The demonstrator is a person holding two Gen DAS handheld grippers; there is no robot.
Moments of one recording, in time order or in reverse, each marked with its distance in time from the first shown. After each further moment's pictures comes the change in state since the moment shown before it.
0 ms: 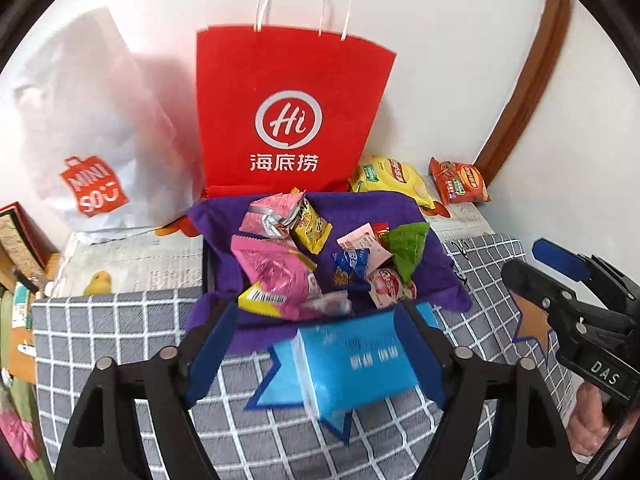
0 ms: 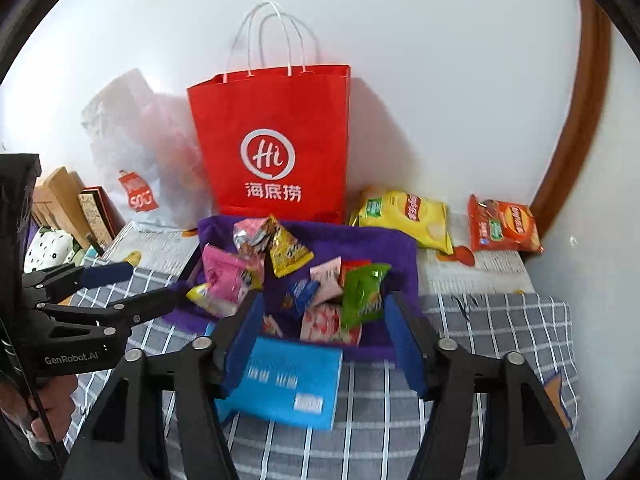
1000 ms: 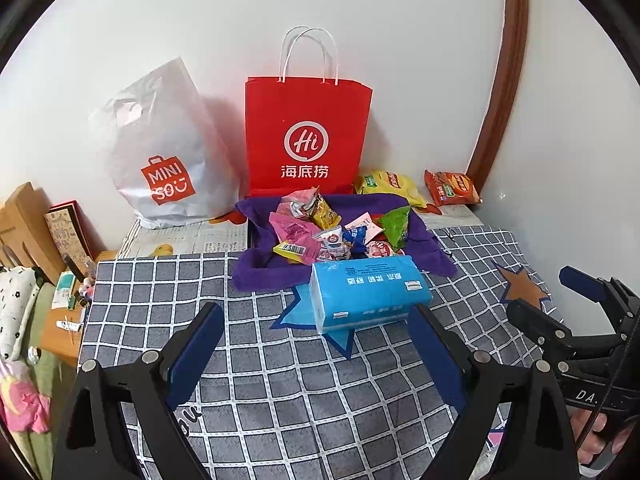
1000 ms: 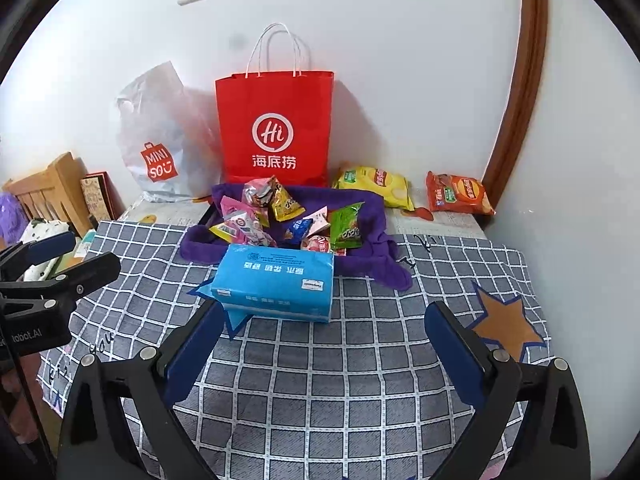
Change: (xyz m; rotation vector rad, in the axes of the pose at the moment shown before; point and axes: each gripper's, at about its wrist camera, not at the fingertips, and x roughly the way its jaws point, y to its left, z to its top) left arm -0.115 -0.024 -0.095 0.011 -0.145 0.105; right arm -0.107 0.021 -0.104 0.015 -0.047 -0.092
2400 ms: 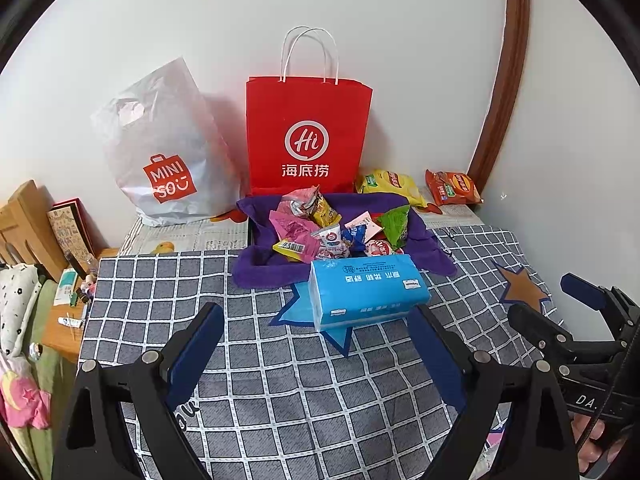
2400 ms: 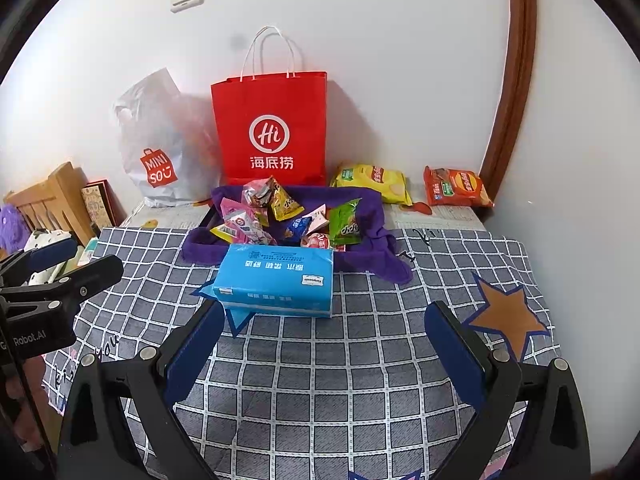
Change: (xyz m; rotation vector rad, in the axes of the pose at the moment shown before) left arm -0.001 -0.004 -0.004 -0.002 0.003 0.014; right arm -0.005 -0.005 -0.006 0.034 -0.003 0.005
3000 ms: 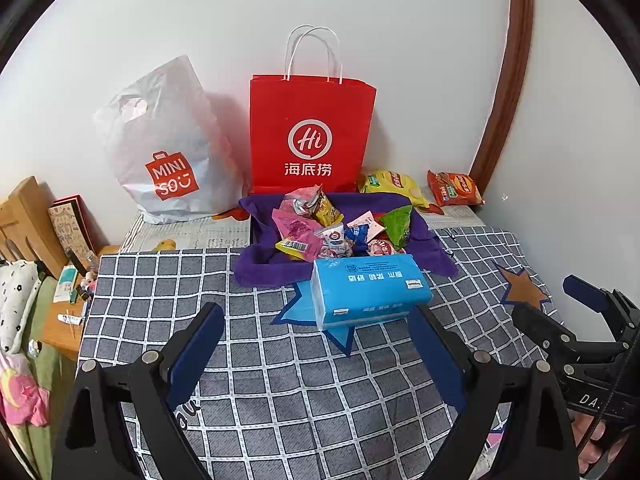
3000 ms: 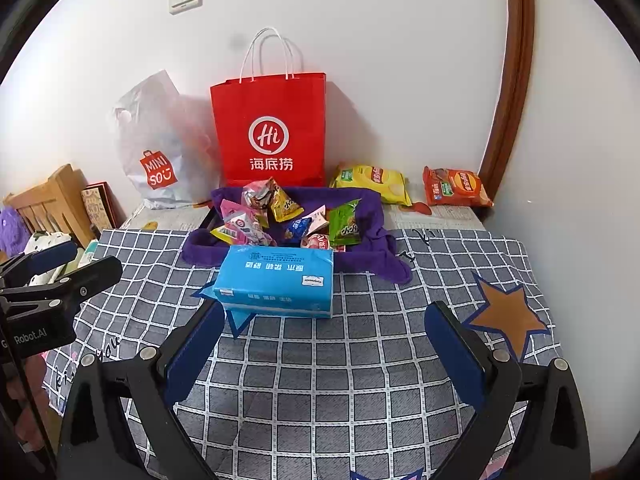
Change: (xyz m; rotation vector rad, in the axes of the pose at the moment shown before) left arm 0.000 0.001 0.000 -0.006 0.002 0.000; right arm -0.001 0.001 0.000 0.004 -0.005 -0.001
